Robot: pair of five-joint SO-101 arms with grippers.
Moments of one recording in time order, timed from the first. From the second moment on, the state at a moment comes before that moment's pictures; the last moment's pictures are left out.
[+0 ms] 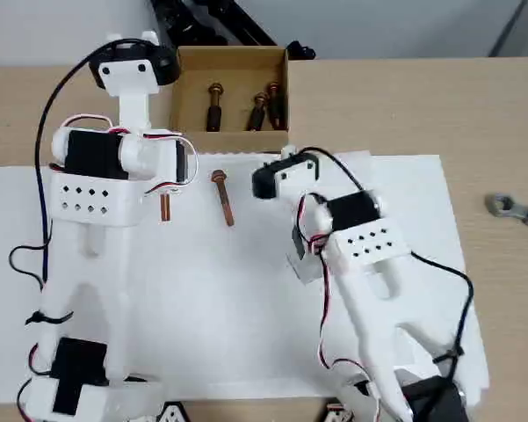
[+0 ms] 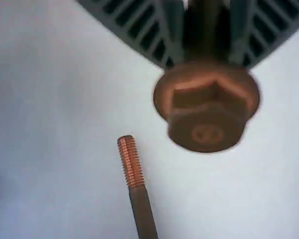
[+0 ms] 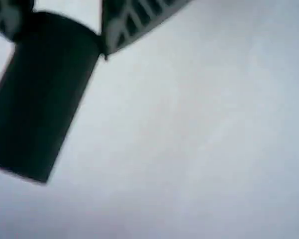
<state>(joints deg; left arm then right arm) 4.5 -5.9 -14.7 98.3 14.8 -22.1 -20.0 26.7 83.7 9.7</state>
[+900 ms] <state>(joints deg) 4.5 -5.9 -14.7 98.3 14.8 -22.5 -20.0 40.4 68.8 10.1</state>
